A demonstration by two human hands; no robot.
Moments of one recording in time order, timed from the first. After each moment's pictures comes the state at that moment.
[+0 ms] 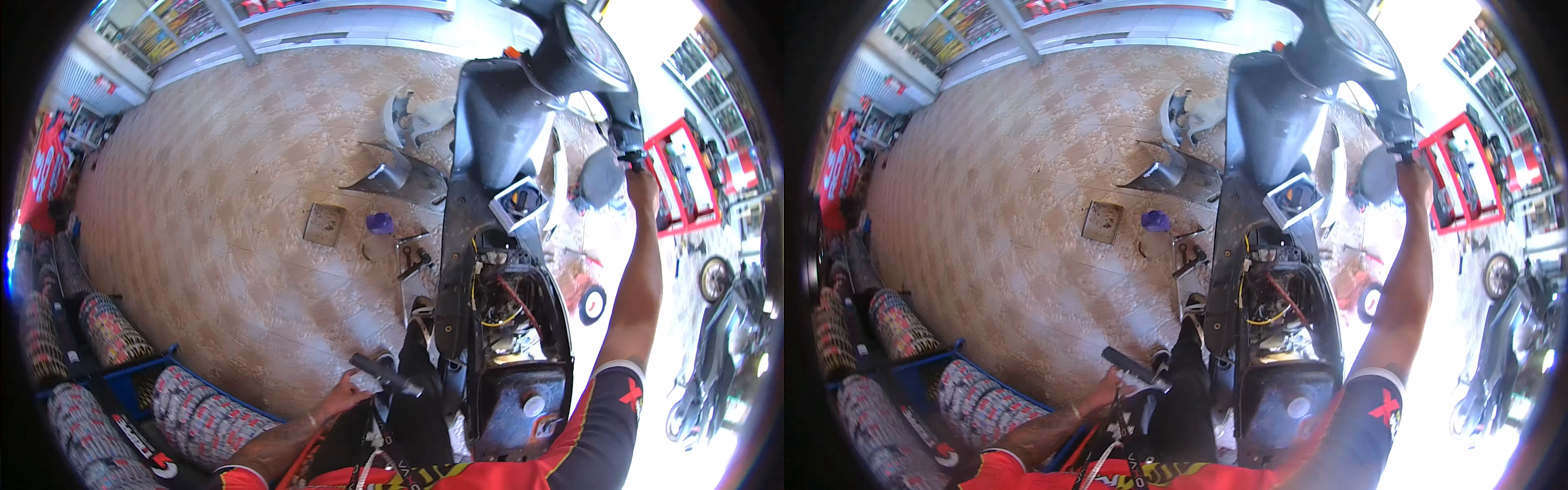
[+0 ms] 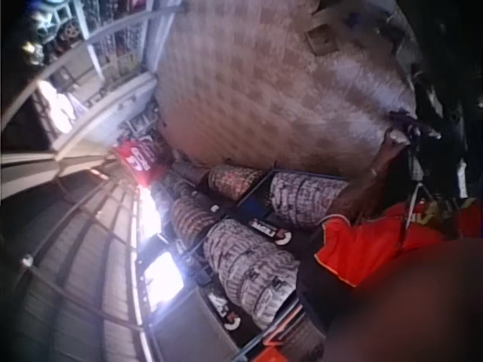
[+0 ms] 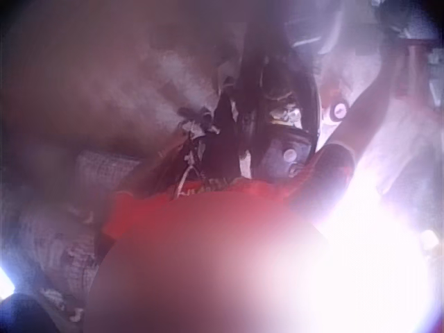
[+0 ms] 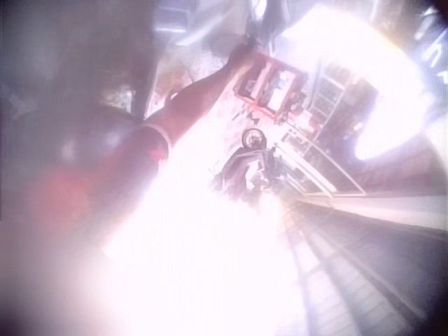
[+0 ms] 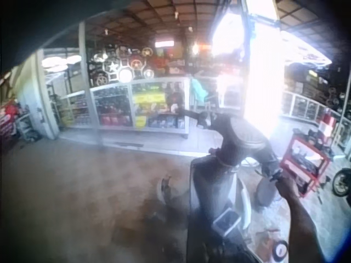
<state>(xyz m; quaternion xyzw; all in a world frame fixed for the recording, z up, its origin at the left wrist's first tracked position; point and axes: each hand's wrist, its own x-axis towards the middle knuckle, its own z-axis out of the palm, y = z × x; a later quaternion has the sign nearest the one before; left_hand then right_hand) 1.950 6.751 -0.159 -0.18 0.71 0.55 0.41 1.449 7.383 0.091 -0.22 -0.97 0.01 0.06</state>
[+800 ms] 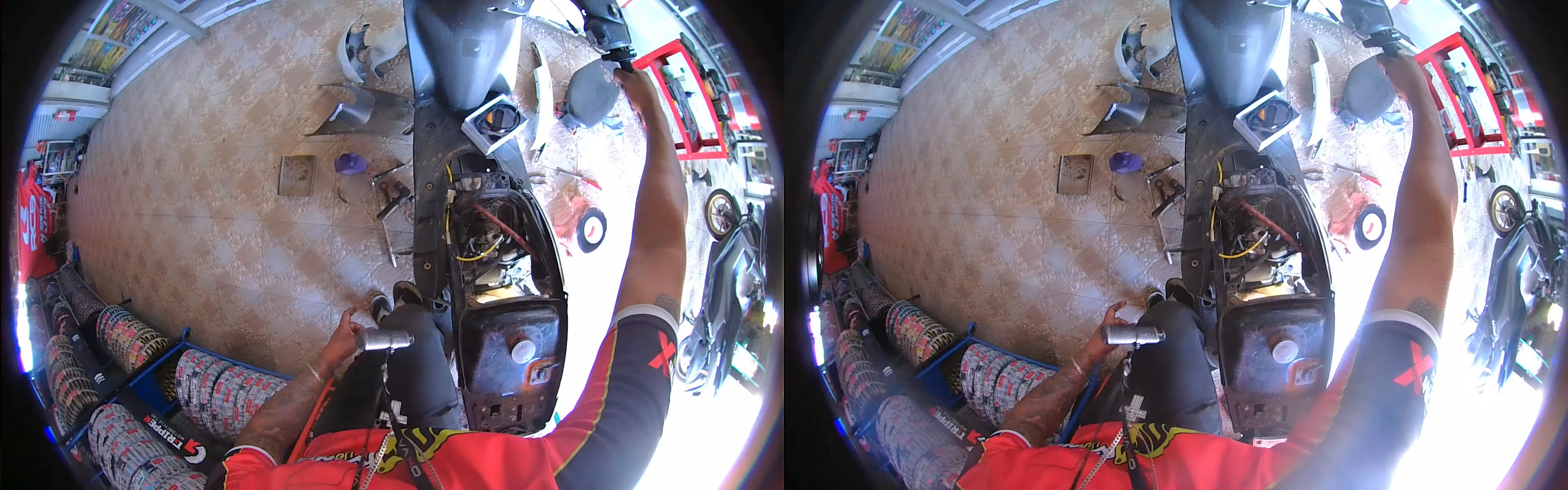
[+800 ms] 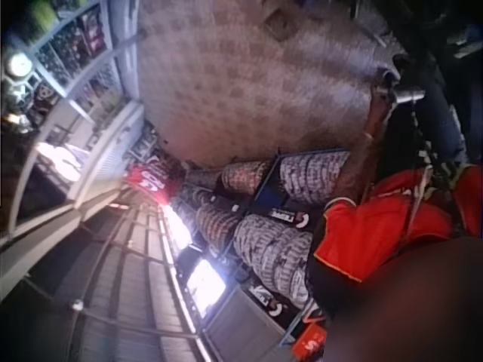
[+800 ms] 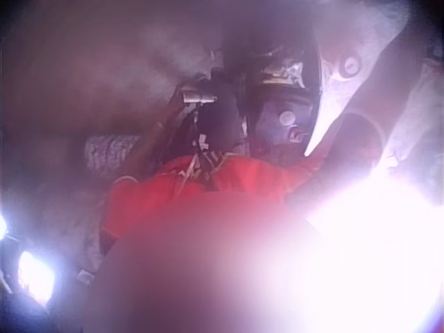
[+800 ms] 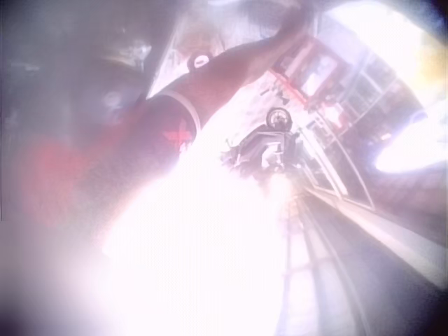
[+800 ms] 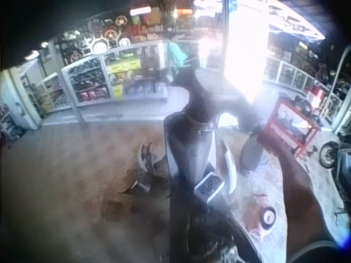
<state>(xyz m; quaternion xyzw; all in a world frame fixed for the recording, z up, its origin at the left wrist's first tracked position) 1.876 6.842 -0.112 -0.21 0.67 0.60 0.39 1.381 7.500 0.048 -0.14 -0.97 0.20 -0.03</state>
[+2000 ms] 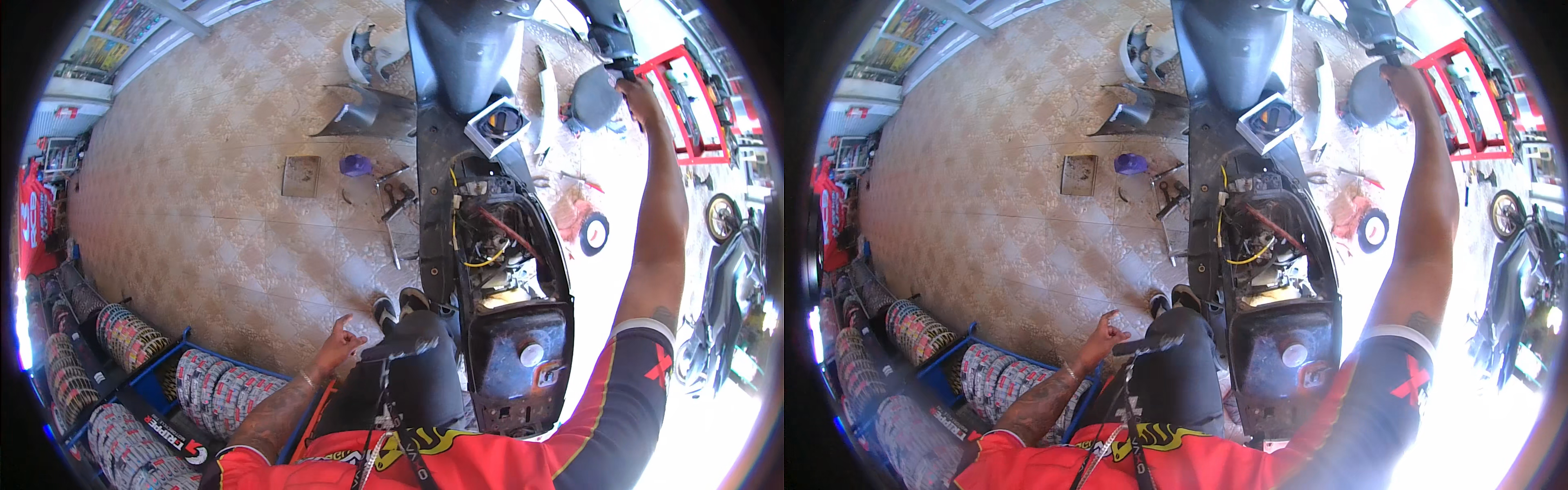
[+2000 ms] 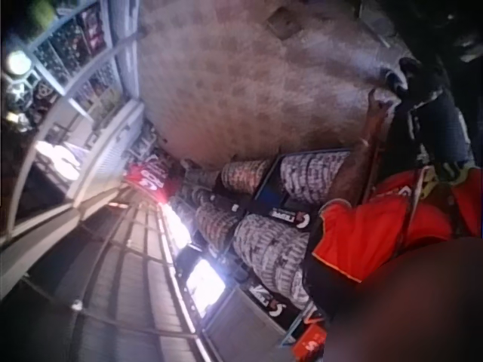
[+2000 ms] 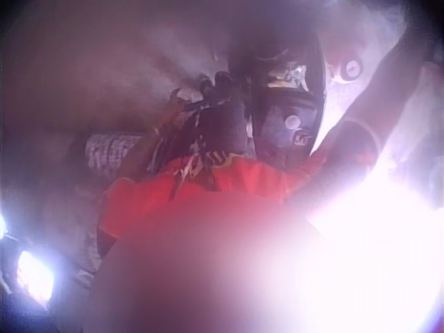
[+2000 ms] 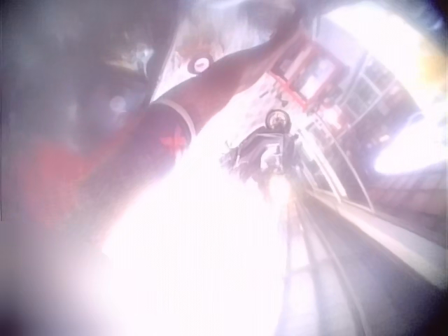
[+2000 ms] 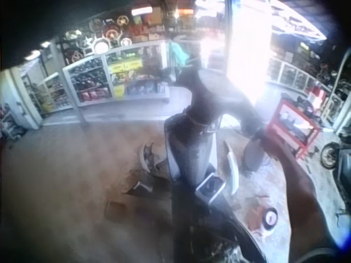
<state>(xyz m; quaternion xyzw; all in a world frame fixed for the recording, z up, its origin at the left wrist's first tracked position) 1.887 6.807 -0.111 -0.27 0.65 0.58 0.42 1.401 7.463 0.056 -0.16 -0.95 0.26 -0.03</state>
